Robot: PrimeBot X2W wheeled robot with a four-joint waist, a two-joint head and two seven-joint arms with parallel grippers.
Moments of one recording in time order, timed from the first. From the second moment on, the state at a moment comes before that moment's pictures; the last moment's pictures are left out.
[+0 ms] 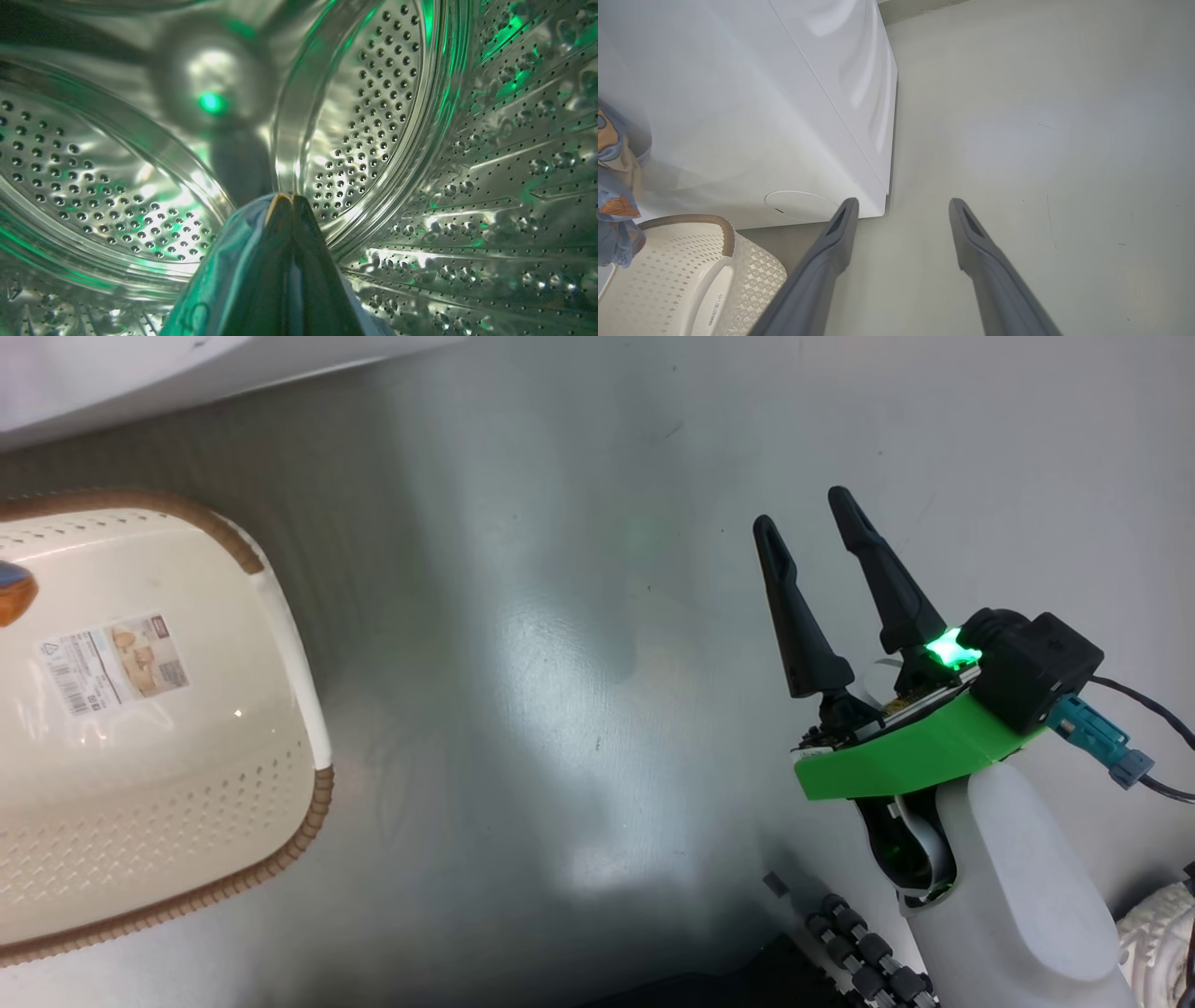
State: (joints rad) left arm -1.64 0.59 -0.40 0.70 -0.56 -0.13 -0.24; right arm -0.47 -0.06 0.22 0.09 0.36 0.12 -0.26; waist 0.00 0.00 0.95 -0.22
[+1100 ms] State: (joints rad) left arm -1.36 0.49 -0.35 0.65 -0.64 -0.06 -0.26; right arm -0.46 -0.06 0.18 0.12 0.31 0.12 -0.26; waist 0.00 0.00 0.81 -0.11
